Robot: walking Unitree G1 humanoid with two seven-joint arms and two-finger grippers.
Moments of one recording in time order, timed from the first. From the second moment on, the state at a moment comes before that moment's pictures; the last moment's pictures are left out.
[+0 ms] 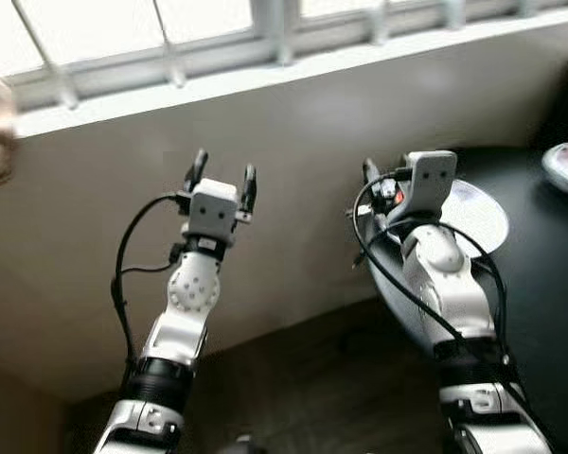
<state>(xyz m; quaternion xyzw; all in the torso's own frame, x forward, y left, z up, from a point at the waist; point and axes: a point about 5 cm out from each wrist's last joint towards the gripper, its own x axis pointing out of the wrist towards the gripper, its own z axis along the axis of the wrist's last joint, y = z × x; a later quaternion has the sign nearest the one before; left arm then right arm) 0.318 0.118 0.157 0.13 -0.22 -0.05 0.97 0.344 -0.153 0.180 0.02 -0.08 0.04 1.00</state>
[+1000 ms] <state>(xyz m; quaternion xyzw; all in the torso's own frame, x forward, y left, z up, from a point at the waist) 0.319 0.114 0.160 0.12 -0.22 -0.06 0.96 0.343 -0.161 0.178 0.00 -0.09 0.01 1.00</state>
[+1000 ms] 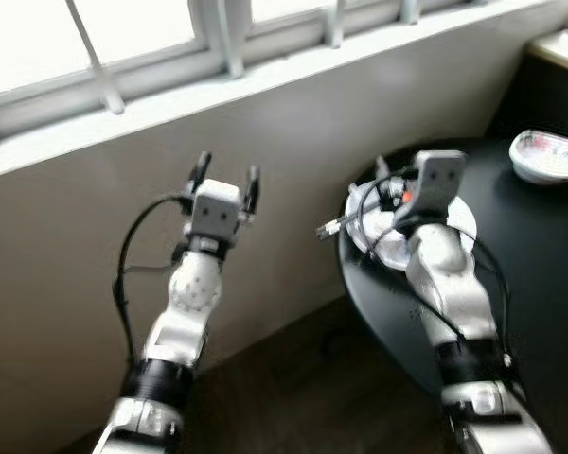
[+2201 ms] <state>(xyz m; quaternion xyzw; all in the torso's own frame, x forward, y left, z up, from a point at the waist) 0.317 0.109 0.159 0.12 -0.23 -0.07 0.96 0.347 -0.161 0.146 0.35 0.04 -0.04 0.94</state>
